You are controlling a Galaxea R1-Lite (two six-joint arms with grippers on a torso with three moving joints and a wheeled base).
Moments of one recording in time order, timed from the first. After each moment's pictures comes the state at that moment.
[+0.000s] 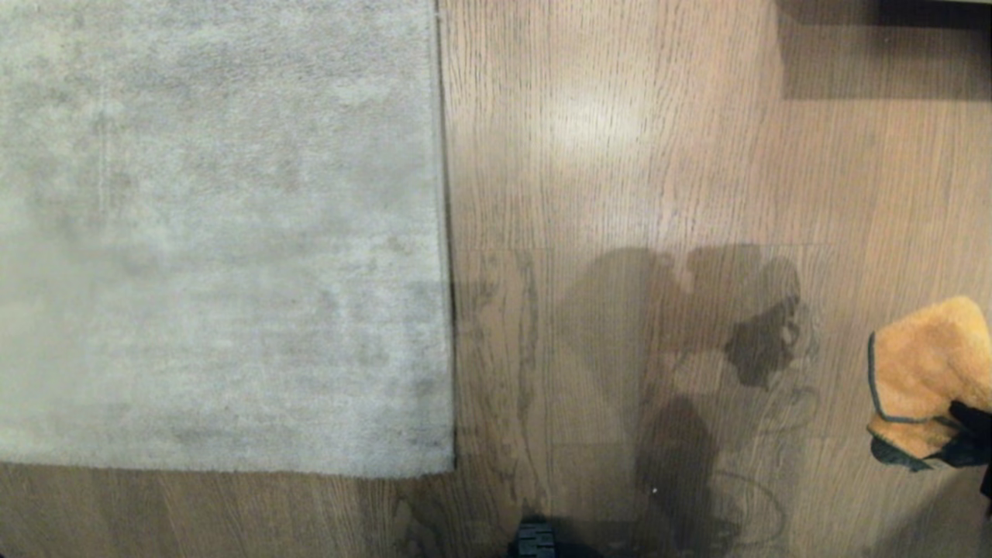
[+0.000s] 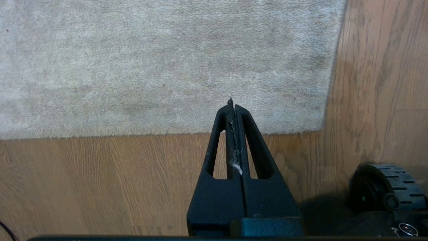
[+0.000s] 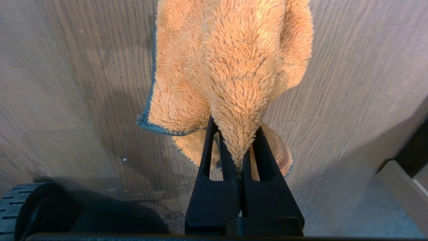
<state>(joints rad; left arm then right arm) 0.00 0.00 0.00 0.00 -0.01 0.02 -0.22 0.95 -0.22 -0.48 0.12 -0.09</state>
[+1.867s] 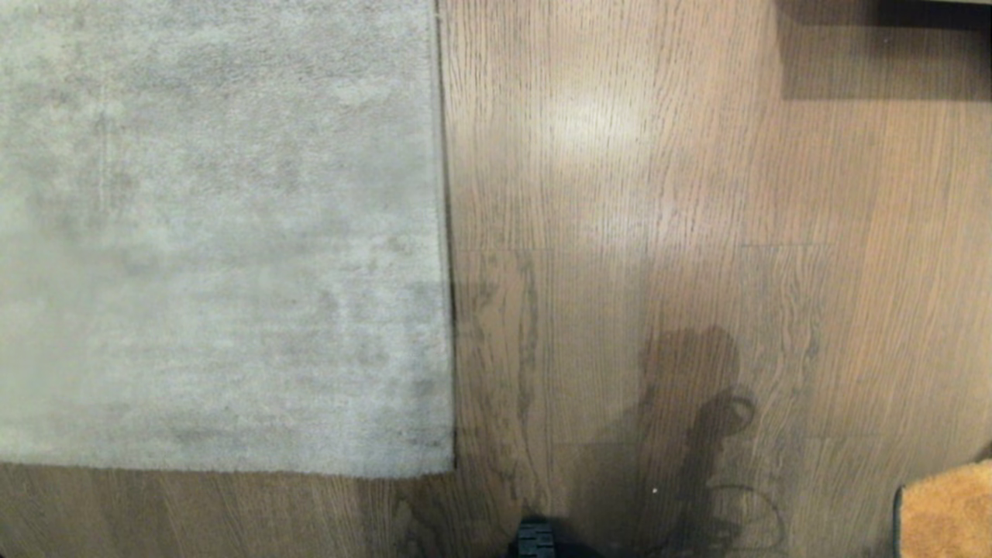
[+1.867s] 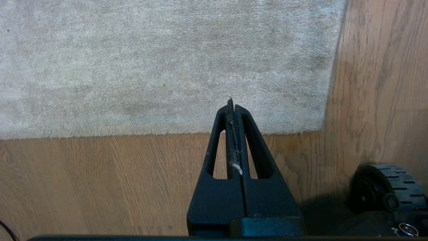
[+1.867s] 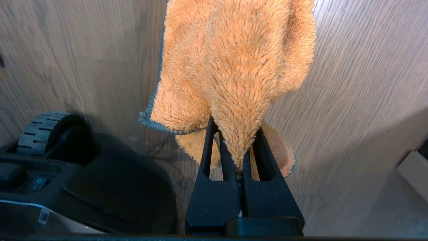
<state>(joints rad) 0.00 0.00 0.00 0.00 -0.01 0.02 -0.01 0.13 0.00 0.01 0.06 -0.13</state>
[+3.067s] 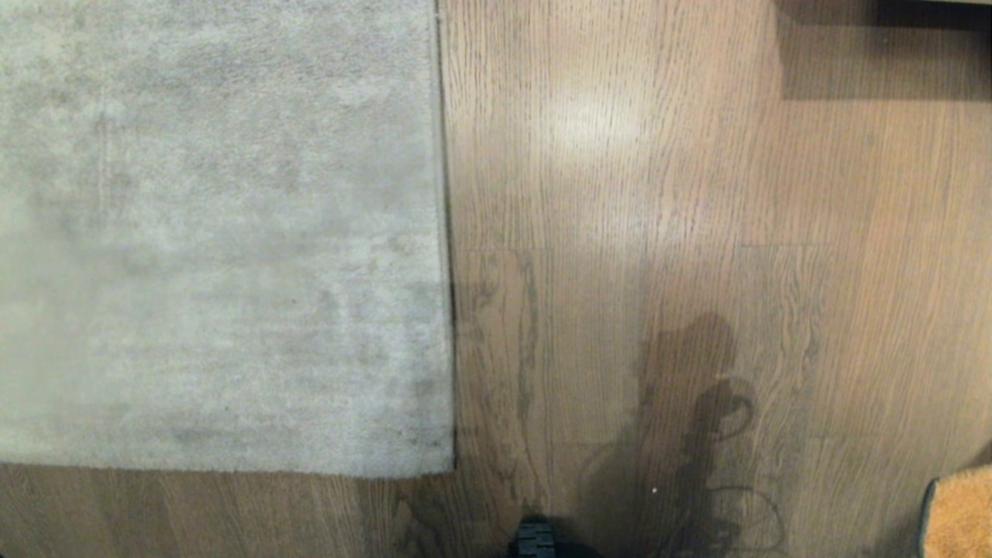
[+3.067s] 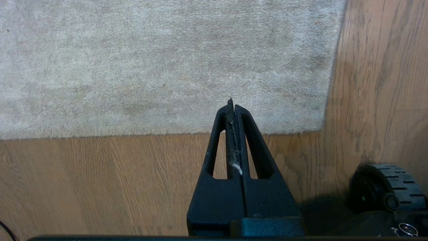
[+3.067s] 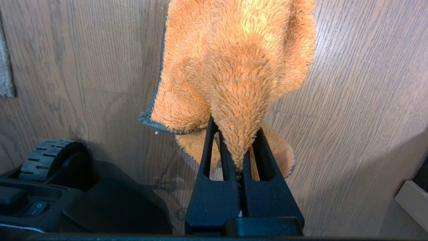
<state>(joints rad) 0.00 0.00 0.00 0.00 -0.01 0.02 0.00 0.00 0.00 0.00 0.06 -0.13</state>
